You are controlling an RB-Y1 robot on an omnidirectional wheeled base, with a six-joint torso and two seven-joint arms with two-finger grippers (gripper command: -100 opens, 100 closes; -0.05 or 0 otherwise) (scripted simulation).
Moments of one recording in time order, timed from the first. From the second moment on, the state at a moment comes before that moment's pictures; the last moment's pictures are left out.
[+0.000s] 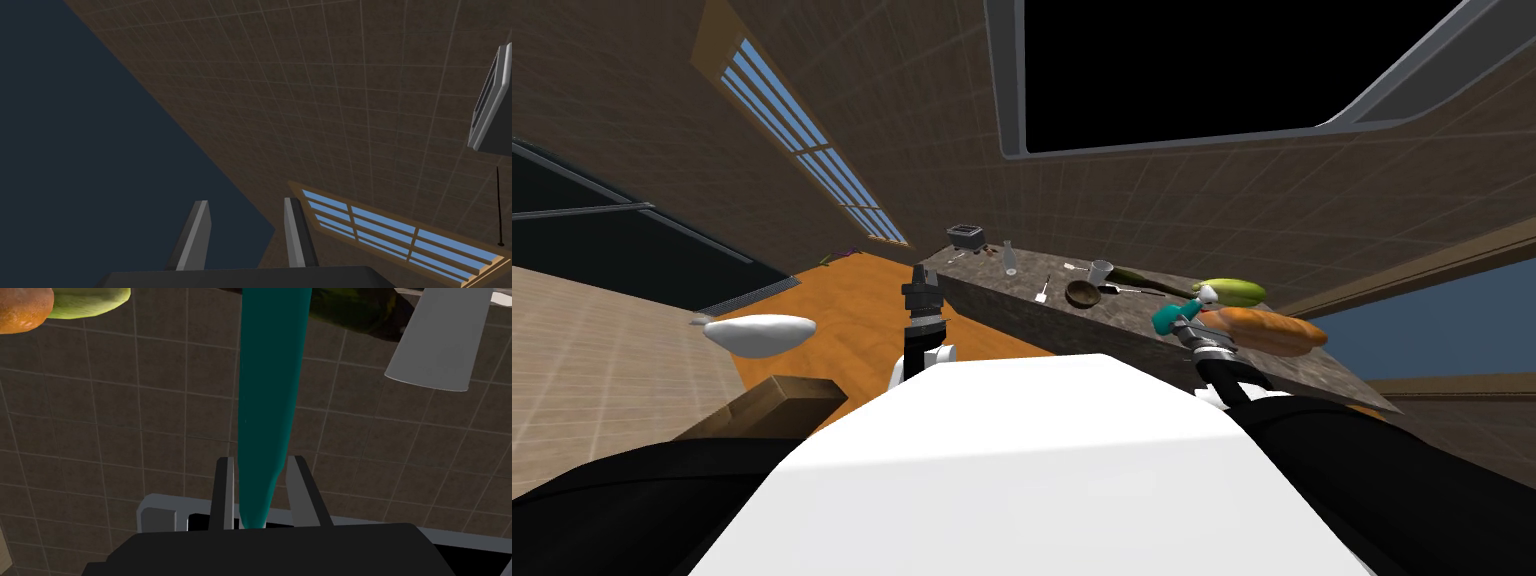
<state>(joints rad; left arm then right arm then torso) 0.48 0.01 0.03 -2.24 -0.09 -0.40 0.15 0.85 -0.50 -0.49 -2.05 0.37 0.15 0.52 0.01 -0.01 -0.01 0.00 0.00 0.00</state>
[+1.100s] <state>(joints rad) 0.48 0.01 0.03 -2.24 -0.09 -0.40 0.15 0.96 -0.56 -0.53 -2.28 0.29 0.31 0.50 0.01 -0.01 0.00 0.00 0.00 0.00</state>
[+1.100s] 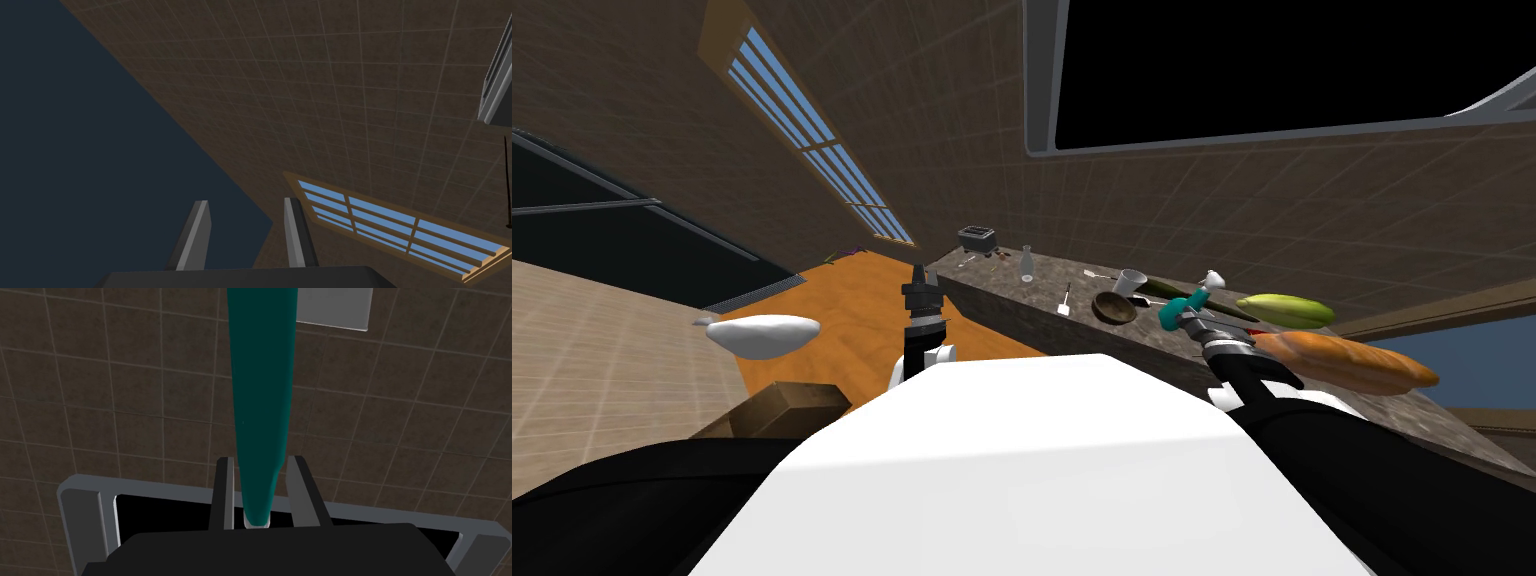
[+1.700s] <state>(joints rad) 0.48 0.01 0.03 -2.24 -0.09 -0.40 0.15 0.97 -0.60 -0.51 -2.39 0.23 0.40 0.50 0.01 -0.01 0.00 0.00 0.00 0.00</state>
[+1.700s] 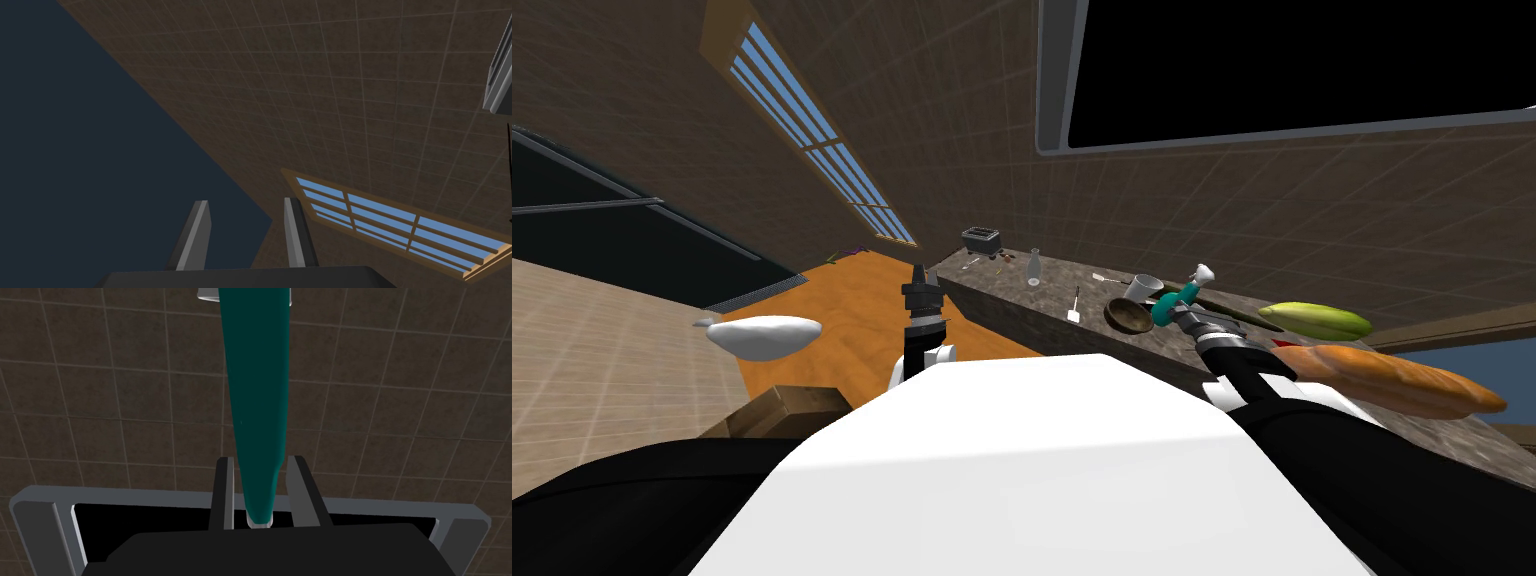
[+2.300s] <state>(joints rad) 0.48 0.01 0.03 -2.24 -0.09 -0.40 0.15 0.98 -0.60 -0.50 -2.45 0.20 0.44 0.49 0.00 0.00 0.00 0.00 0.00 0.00</state>
